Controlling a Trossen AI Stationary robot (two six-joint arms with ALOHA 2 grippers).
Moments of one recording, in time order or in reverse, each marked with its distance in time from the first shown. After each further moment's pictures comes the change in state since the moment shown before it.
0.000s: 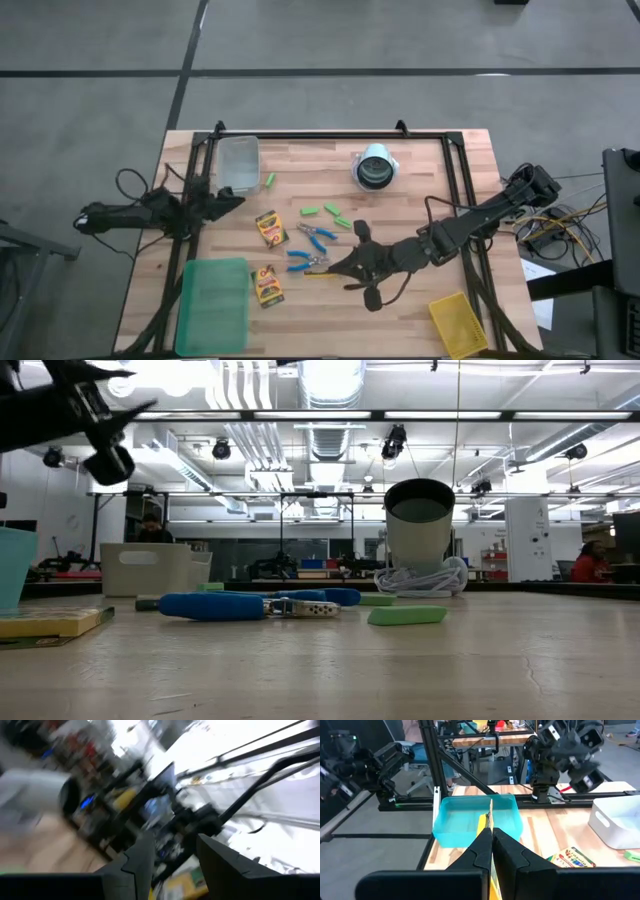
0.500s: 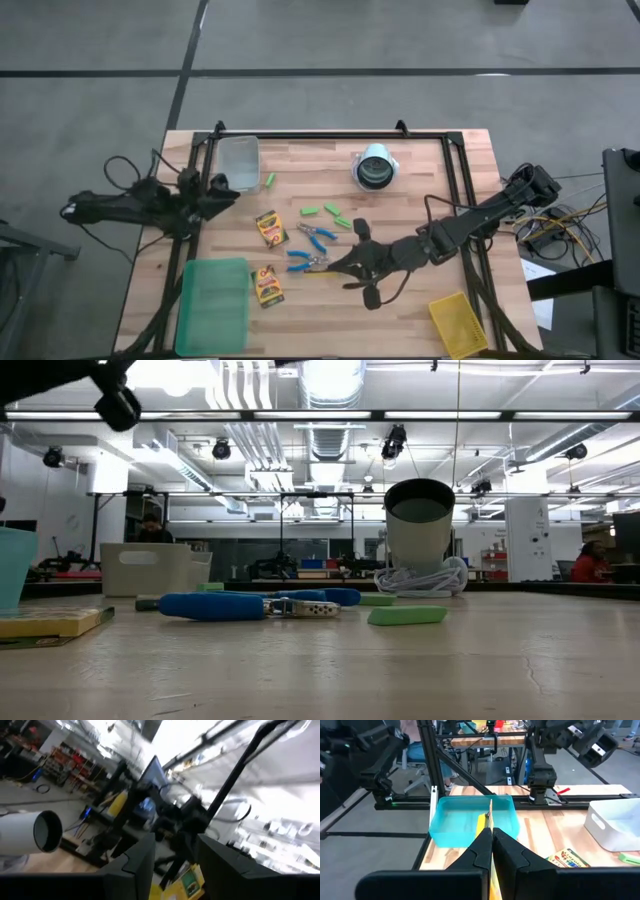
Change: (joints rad) left arm -0.054 0.270 0.253 -0.013 0.041 0.259; right arm -0.011 0.000 0.000 0.000 0.000 -0.022
